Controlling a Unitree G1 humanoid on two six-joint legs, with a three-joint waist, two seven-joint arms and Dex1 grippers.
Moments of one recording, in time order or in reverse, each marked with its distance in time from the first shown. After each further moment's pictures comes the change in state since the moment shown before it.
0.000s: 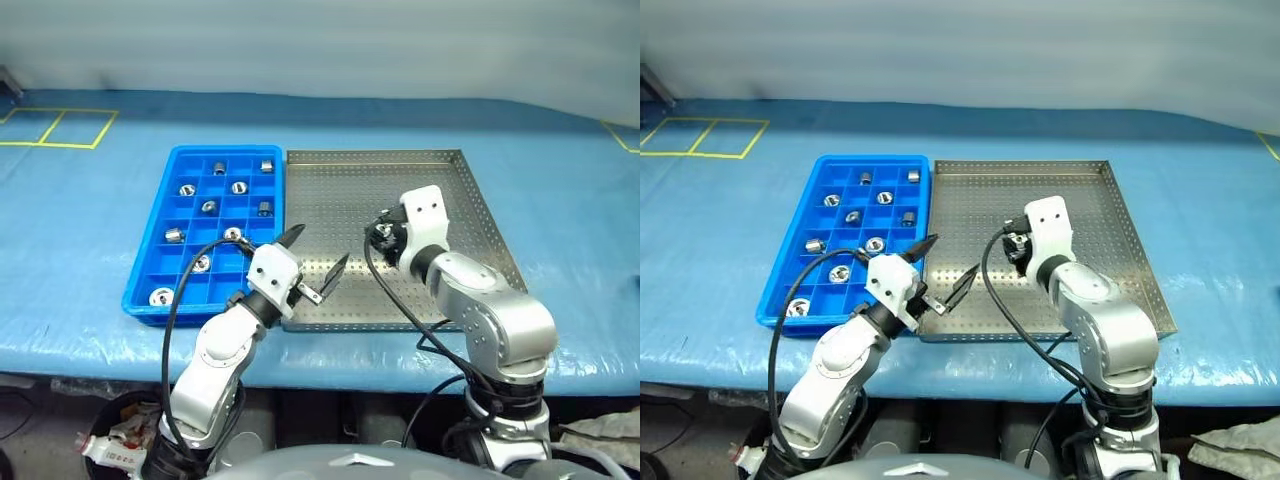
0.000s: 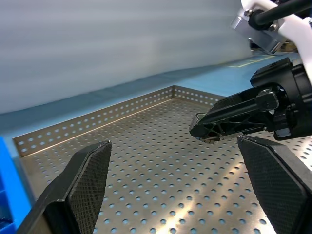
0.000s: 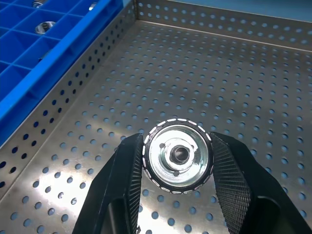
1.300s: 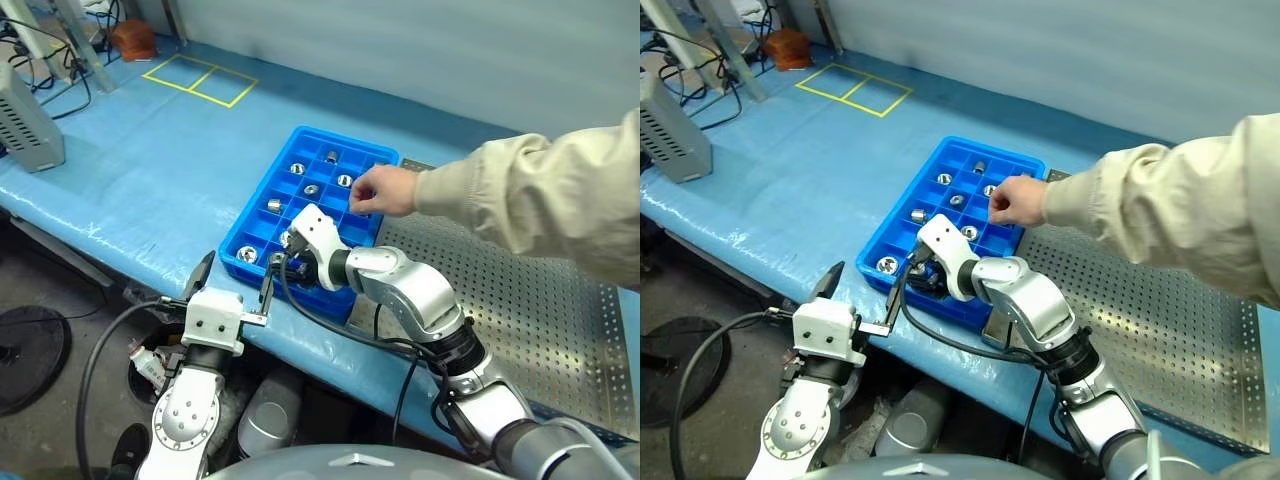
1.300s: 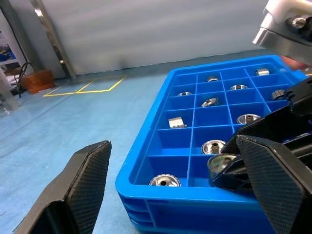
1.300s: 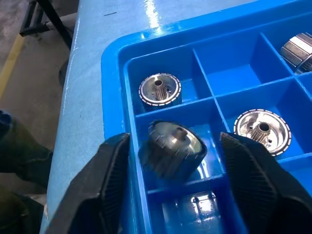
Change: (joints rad) left arm 0.385 -0.044 0.055 -0.213 0.235 -0.091 0.238; right arm -0.147 0.013 0.343 0.336 0.054 -0.238 0.291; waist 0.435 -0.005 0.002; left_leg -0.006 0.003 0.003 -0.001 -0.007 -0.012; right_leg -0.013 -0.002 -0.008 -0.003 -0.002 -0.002
